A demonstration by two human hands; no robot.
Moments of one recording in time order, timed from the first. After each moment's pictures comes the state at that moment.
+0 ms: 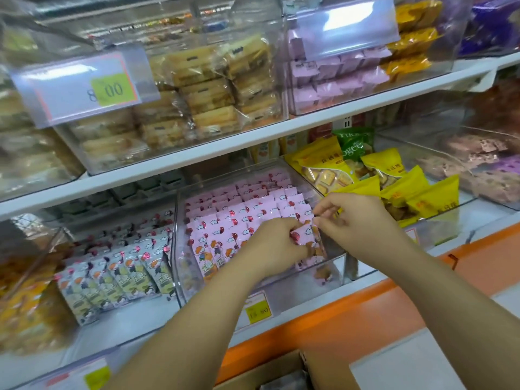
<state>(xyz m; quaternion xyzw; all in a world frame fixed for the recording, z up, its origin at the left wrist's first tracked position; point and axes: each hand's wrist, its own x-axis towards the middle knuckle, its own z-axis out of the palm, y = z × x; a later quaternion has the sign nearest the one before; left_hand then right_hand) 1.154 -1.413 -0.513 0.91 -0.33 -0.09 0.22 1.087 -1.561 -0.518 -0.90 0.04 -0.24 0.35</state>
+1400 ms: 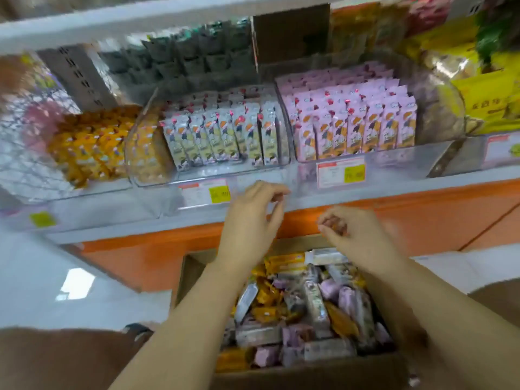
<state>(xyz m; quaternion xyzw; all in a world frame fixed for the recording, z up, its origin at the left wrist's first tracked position) 1.058 -1.206 -0.609 0.87 -0.29 0.23 0.34 1.021 -1.400 -0.635 -0.91 -0.06 -0.08 0.40</state>
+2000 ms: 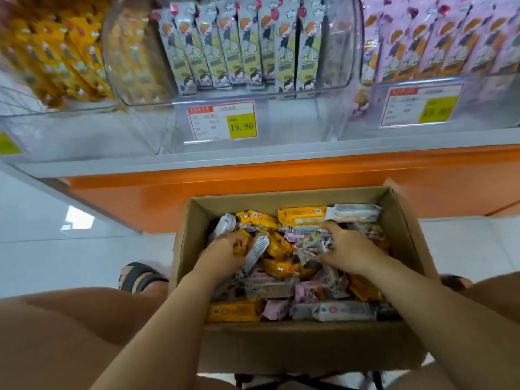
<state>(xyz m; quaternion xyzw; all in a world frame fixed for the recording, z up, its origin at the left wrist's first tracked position) 1.032 -1.099 -0.777 0.93 0.00 -0.29 0.22 1.019 -1.355 -0.752 -0.93 0.03 0.32 0.20</state>
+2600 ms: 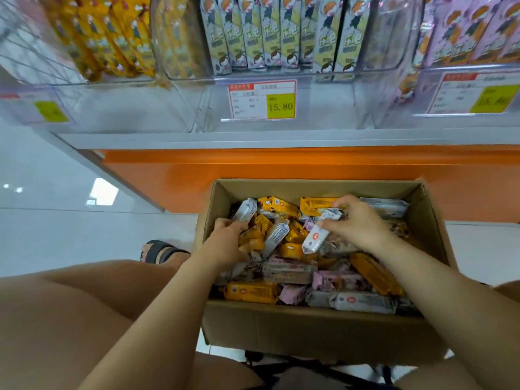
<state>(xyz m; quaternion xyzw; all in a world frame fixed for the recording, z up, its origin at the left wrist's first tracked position) 1.016 -1.070 -0.766 0.93 0.02 -0.31 0.17 1.032 -1.329 -0.742 -0.86 0.12 0.22 0.44</state>
